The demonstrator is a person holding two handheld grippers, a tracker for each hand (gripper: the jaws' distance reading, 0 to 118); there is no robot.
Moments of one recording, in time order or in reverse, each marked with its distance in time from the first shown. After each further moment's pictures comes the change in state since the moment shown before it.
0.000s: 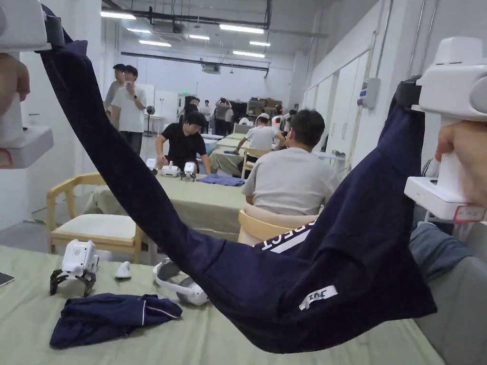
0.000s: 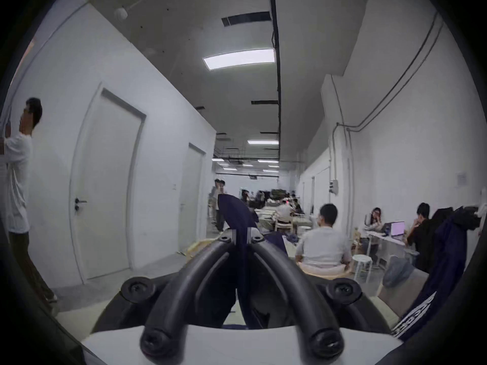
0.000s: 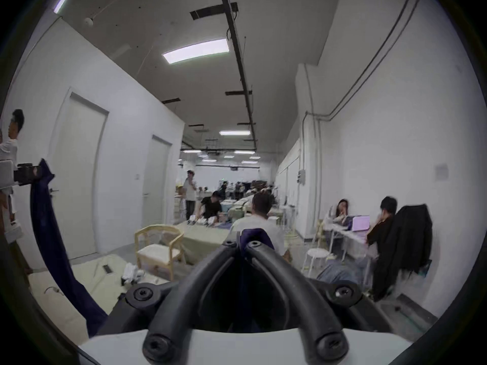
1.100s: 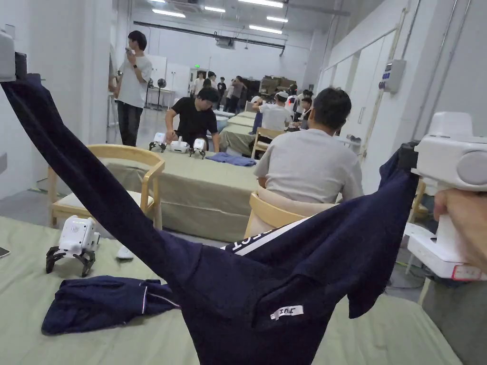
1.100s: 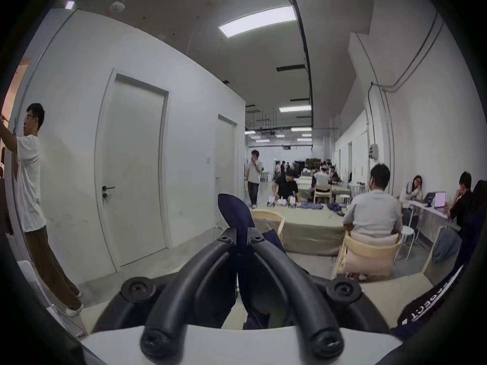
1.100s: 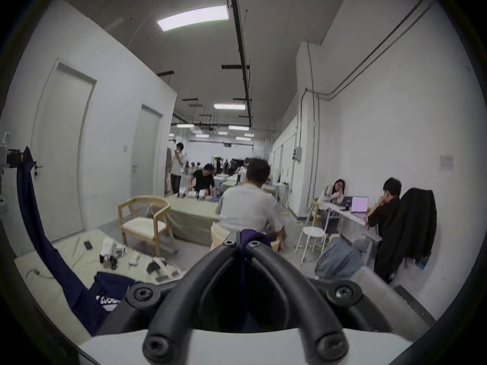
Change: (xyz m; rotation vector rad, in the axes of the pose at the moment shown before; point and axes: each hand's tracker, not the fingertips) left arm -0.065 -0.142 -0.142 -0.230 0.188 -0.087; right arm -0.022 -0.168 -0.130 -0.220 -0.002 0.044
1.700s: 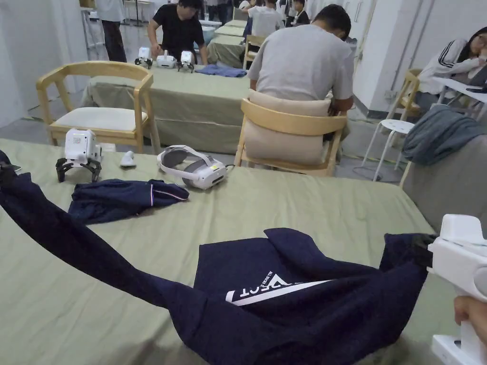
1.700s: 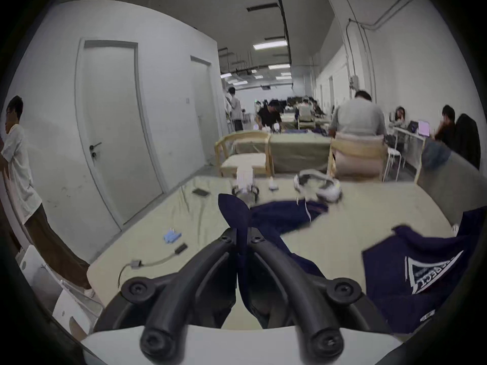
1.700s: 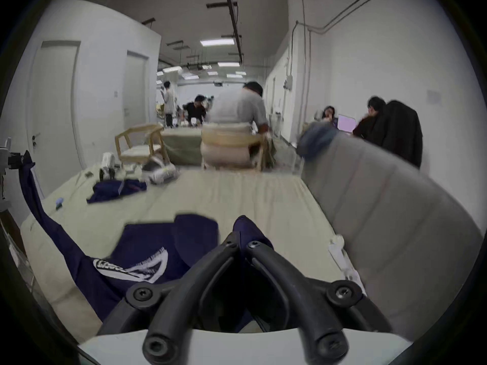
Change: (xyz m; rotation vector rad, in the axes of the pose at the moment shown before) left arm -0.042 -0.259 0.124 -0.388 -0.100 -0.165; right arm 0.075 -0.318 0.183 -0.432 -0.078 -0.081
